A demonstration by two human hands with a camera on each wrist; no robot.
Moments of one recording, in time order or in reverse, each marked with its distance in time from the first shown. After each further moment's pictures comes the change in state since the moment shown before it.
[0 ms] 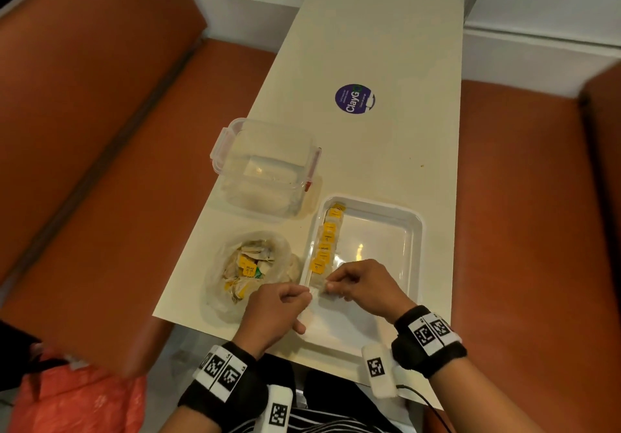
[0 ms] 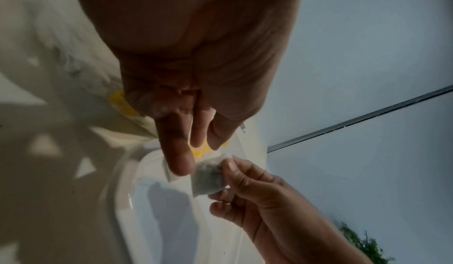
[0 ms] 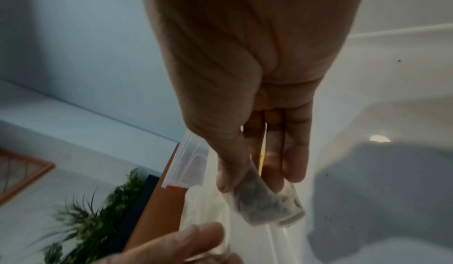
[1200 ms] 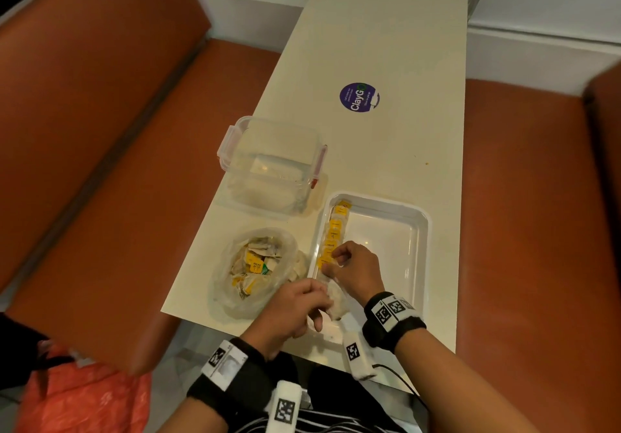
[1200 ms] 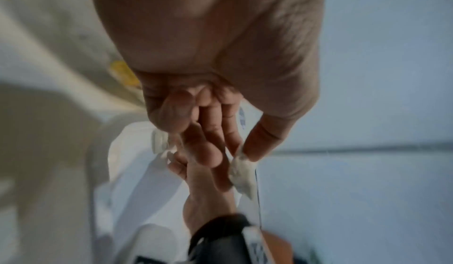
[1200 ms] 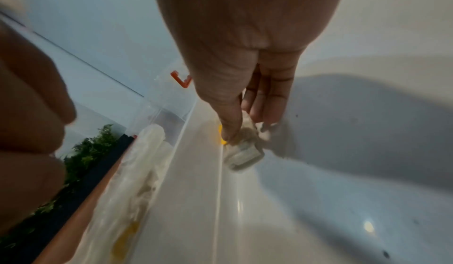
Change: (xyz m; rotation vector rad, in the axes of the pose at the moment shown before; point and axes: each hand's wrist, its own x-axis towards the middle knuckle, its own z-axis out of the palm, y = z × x) left_hand -0.016 0.016 0.004 -0.299 -0.286 0.011; right_hand 0.051 0.022 0.043 -0.104 0.372 0.106
